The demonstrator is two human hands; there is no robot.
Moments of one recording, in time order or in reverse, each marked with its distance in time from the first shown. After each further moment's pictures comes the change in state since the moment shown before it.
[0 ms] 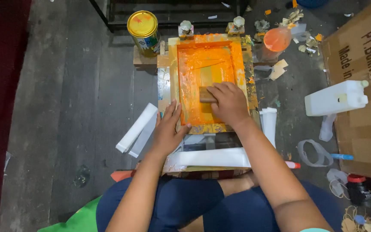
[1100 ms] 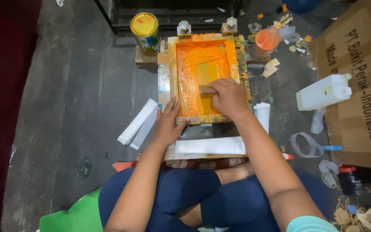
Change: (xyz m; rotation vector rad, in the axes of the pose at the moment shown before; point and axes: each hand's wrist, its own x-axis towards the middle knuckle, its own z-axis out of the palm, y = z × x) left_hand -0.009 0.005 0.004 0.047 0.000 -0.042; right_hand 0.005 -0.014 -0.039 0.064 -0.112 0.124
